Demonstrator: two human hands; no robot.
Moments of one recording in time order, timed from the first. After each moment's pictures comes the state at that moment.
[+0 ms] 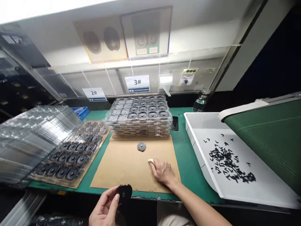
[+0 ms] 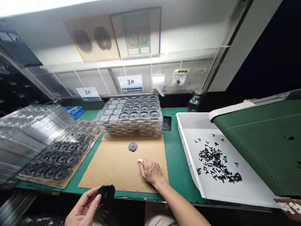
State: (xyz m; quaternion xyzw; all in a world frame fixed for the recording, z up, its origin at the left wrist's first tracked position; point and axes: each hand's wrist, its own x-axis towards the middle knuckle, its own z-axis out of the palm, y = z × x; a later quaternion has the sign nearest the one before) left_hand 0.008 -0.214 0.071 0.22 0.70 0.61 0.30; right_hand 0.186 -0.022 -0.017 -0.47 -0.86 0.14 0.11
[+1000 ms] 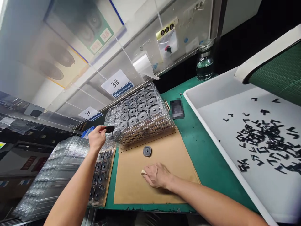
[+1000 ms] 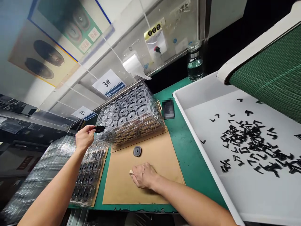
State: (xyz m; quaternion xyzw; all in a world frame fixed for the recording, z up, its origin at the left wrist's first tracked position) left_hand -0.139 0.120 0.193 0.56 0.79 0.23 -0.11; right_hand 0.128 0.006 -0.010 -0.30 -0.89 0.32 0.14
